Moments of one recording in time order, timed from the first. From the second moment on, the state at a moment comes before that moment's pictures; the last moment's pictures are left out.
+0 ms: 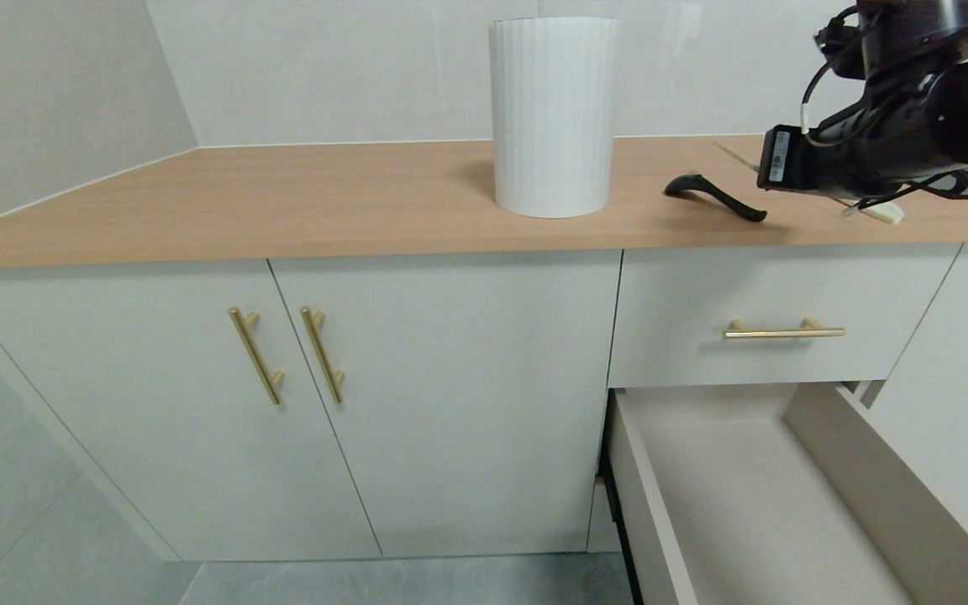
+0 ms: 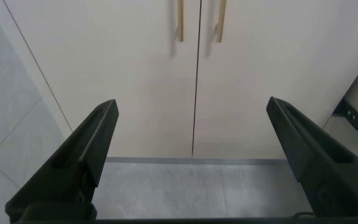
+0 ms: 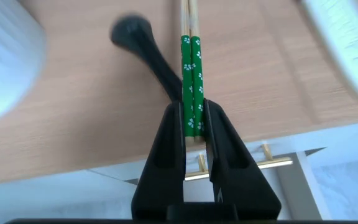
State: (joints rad) left arm 0.00 0.00 0.00 0.00 0.04 -0.01; right arm 0.36 1.86 -2.00 0.53 -0.42 0.28
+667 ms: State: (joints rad) left arm 0.00 0.00 0.00 0.00 0.04 -0.01; right arm 0.39 1.39 -1.83 0.72 -0.31 0.28
